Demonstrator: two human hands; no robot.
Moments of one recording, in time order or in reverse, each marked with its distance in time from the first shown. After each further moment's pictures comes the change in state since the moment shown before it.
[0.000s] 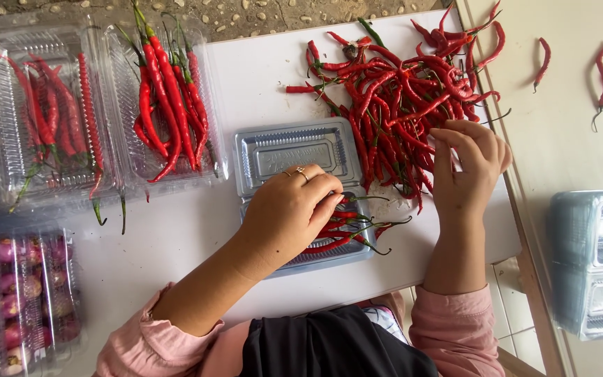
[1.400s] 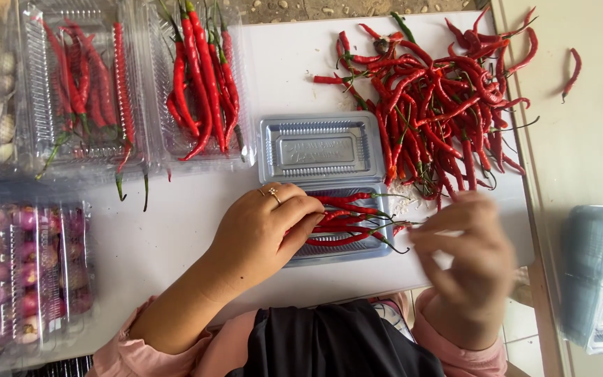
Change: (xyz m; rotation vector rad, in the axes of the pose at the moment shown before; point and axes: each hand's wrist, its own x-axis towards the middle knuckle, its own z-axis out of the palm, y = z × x) left_hand -0.046 0.002 -0.054 -0.027 0.023 0.025; right_hand -0.017 -0.091 -0.073 0.452 -0.332 -0.210
